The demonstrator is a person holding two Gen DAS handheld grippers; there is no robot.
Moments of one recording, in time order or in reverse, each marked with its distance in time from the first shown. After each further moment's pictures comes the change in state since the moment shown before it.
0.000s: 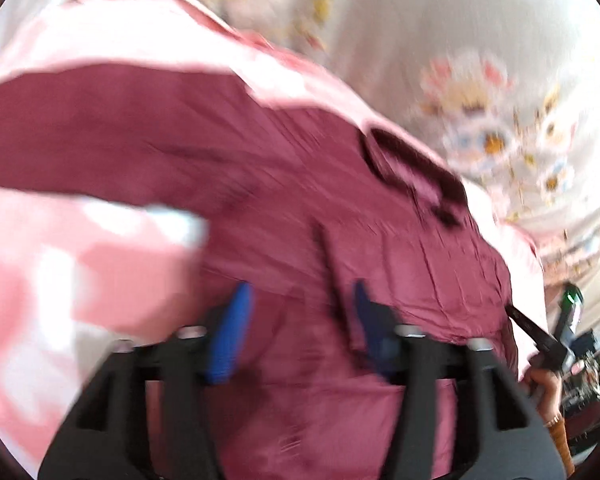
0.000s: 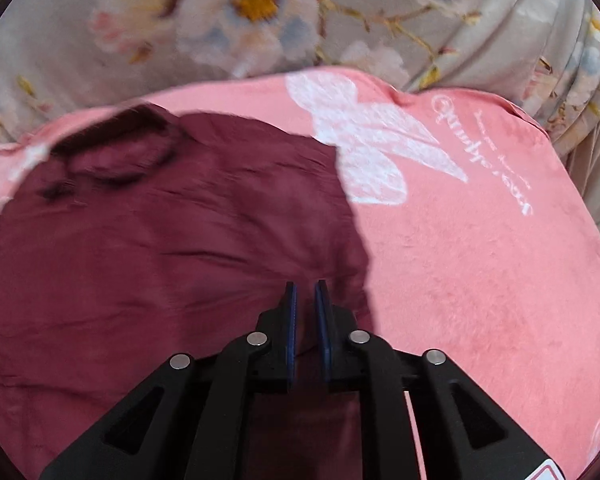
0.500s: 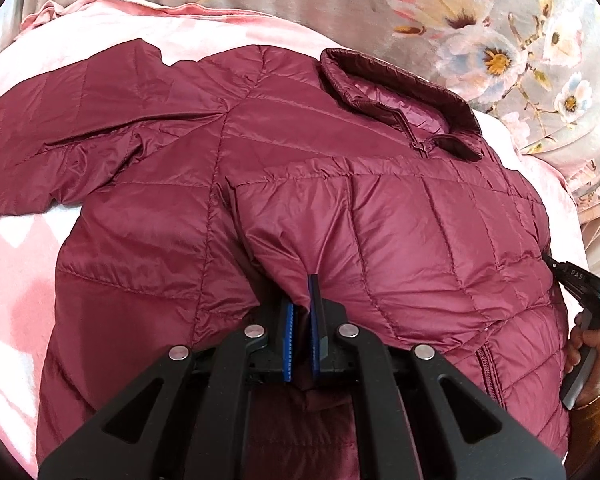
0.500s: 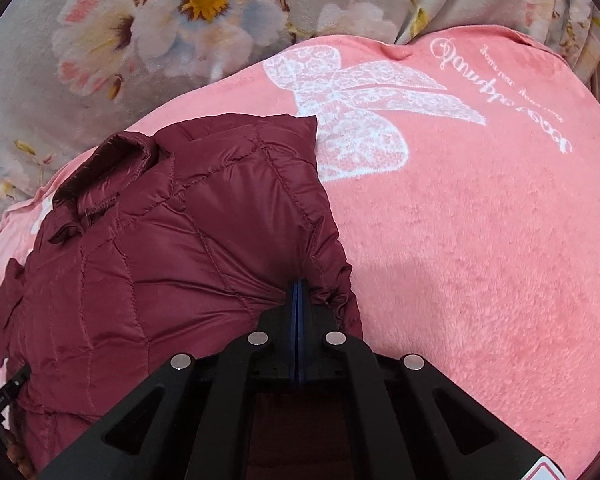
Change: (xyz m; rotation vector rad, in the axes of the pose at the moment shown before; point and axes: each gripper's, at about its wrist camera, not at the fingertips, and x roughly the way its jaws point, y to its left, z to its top) left arm 0.096 -0.081 -0.031 0.198 0.139 0.062; right arm 0.053 -0.059 -0.001 0.187 0.048 0.141
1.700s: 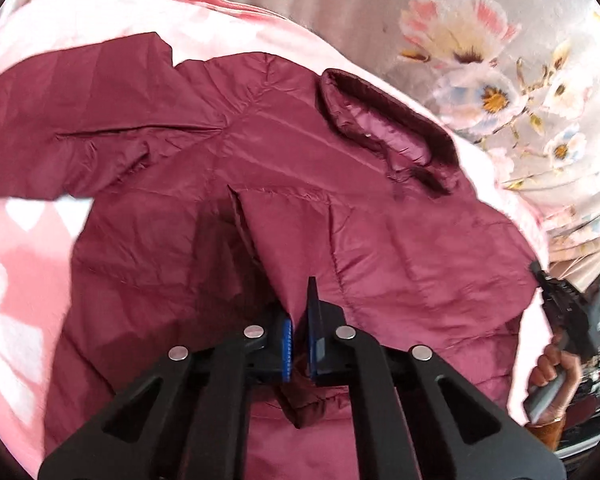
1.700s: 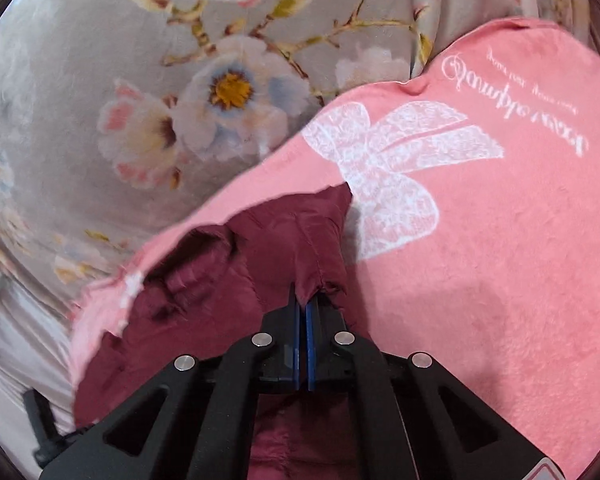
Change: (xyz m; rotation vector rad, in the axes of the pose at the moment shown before) left arm -0.030 0.001 0.021 -0.136 0.067 -0.065; right arm -0.043 -0.015 0.033 0.179 -0.099 0.280
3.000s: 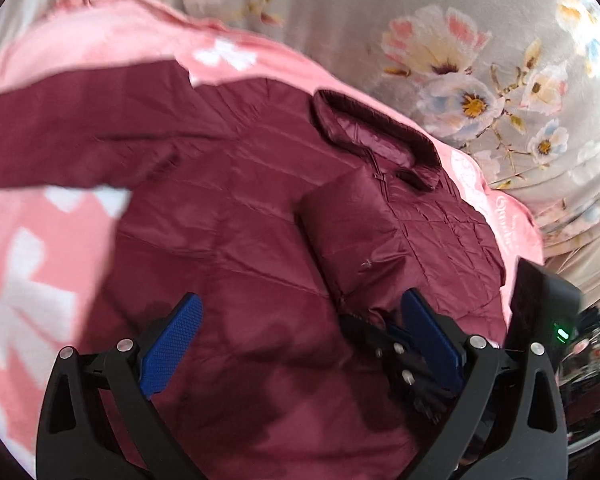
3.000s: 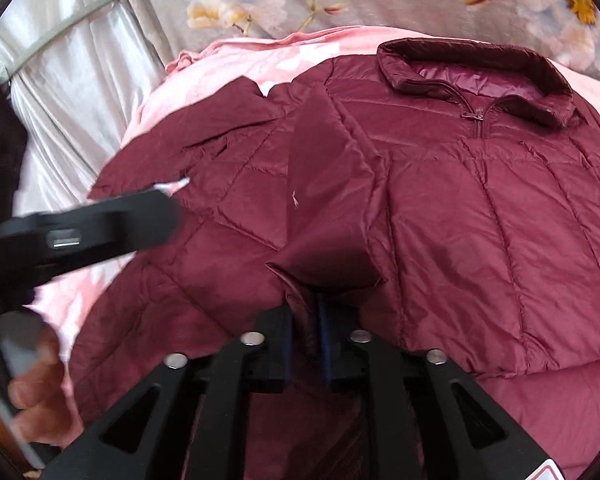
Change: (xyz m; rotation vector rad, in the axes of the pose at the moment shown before) left arm -0.038 0.001 -0.025 -0.003 -0.066 -0.040; right arm 0.052 0.222 -0.181 -0.605 0.422 0.282
